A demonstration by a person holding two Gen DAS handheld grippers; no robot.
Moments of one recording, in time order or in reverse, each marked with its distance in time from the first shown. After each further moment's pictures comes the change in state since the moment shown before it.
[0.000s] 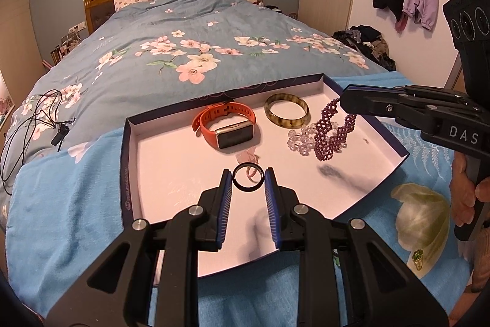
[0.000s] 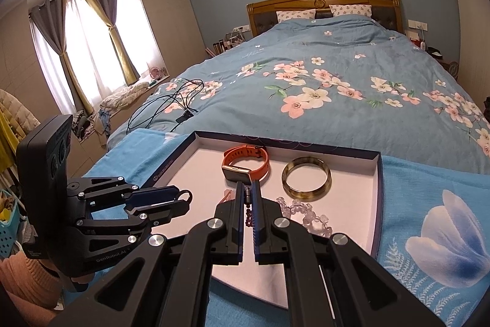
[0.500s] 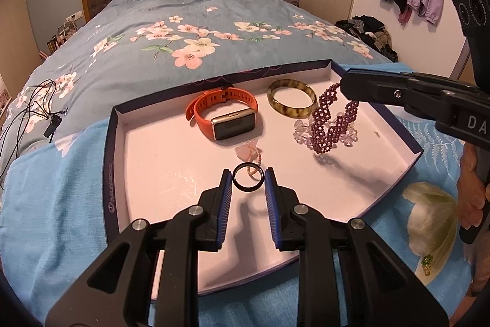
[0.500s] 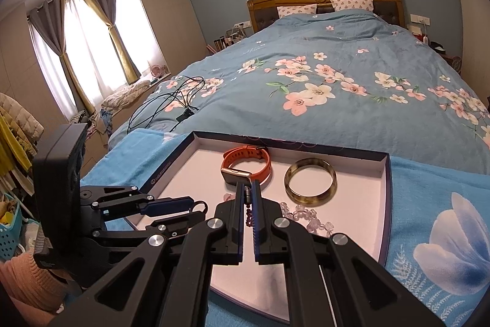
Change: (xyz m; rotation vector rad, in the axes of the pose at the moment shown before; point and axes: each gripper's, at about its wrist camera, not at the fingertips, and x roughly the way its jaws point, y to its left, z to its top) left arm 0.033 0.003 0.004 -0.011 0.063 -0.004; right arm 0.014 -0.004 0.005 0.013 0.018 0.017
